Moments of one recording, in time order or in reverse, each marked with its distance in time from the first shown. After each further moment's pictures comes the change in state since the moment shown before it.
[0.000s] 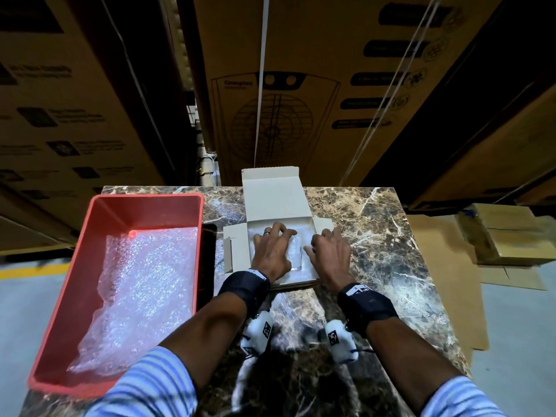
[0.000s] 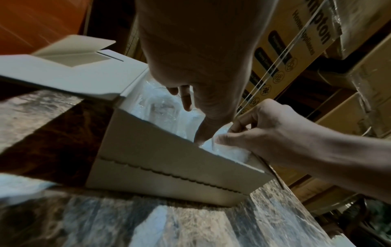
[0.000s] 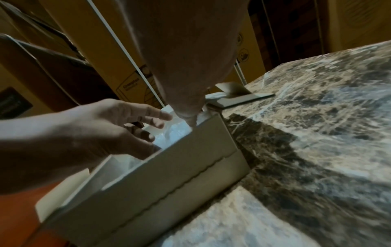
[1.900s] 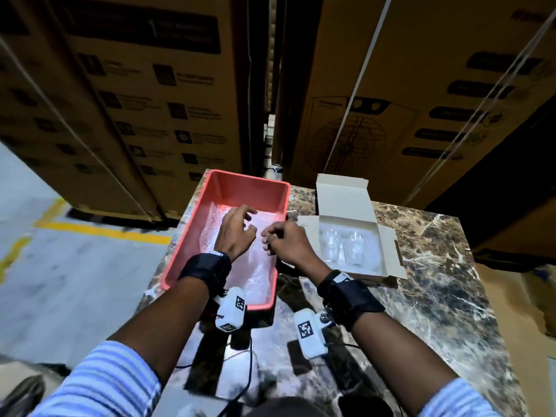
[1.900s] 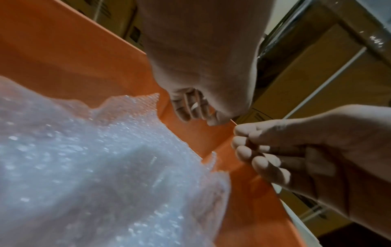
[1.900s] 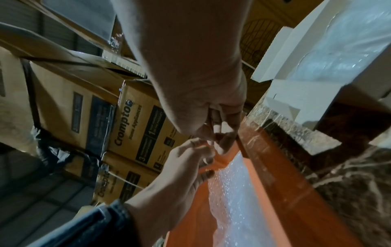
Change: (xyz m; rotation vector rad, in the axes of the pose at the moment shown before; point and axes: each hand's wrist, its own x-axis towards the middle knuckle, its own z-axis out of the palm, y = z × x) left_hand -0.145 -0.164 -0.122 -0.365 0.475 -0.247; right_hand -0.077 -0.217 -0.063 1.133 -0.323 -0.256
